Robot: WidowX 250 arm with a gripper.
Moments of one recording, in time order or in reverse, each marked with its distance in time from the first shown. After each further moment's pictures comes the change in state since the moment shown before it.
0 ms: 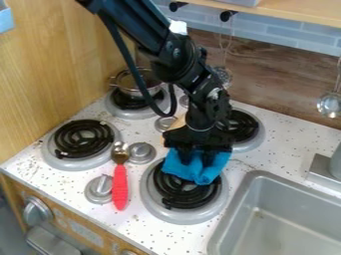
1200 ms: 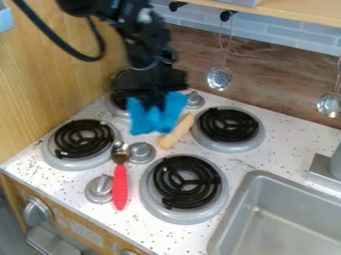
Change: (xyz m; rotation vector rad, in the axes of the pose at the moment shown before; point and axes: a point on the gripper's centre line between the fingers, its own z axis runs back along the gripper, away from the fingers) arm 0.038 0.077 0.084 -0.059 -0.128 0.232
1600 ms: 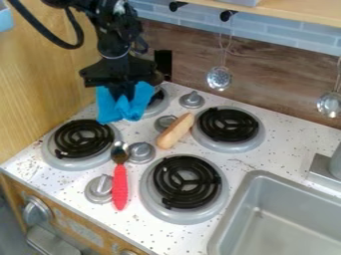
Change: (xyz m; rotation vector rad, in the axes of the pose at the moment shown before) arm 0.027 0.037 -0.006 0.105 -0.026 0.035
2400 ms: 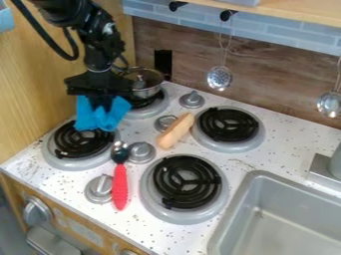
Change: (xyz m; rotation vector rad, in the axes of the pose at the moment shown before) arm 0.017 0.041 -0.052 0.132 0.060 -0.081
